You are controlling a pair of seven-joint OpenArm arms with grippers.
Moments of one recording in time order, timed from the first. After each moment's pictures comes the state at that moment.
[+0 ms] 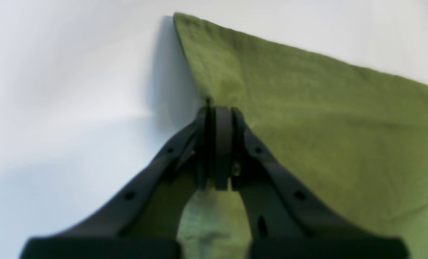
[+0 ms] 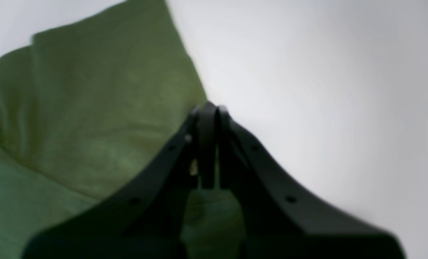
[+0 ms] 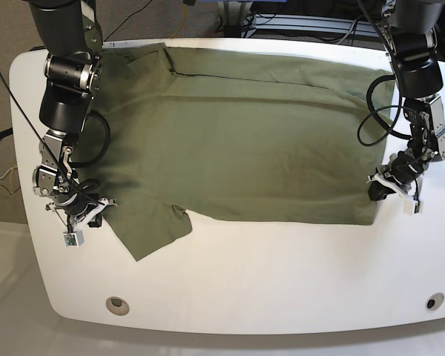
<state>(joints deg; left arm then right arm) -16.0 -22.9 -15.8 53.3 -31.7 -31.7 34.9 28.3 17.1 16.5 46.3 2.1 29.9 -27.4</state>
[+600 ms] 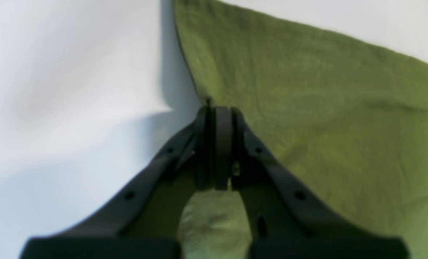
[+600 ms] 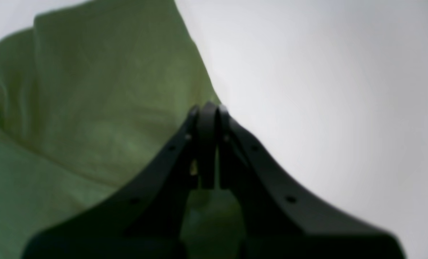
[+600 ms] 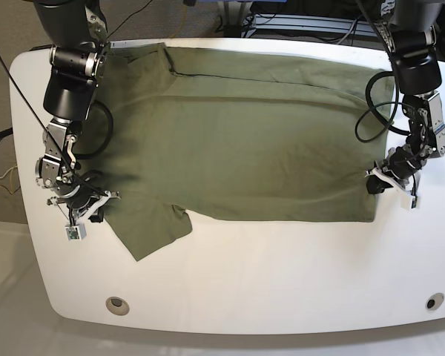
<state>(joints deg) -15.0 -22.7 -15.8 53.2 -31.2 -31.7 35.9 24.6 16.0 17.0 51.4 2.1 29.0 -26.9</state>
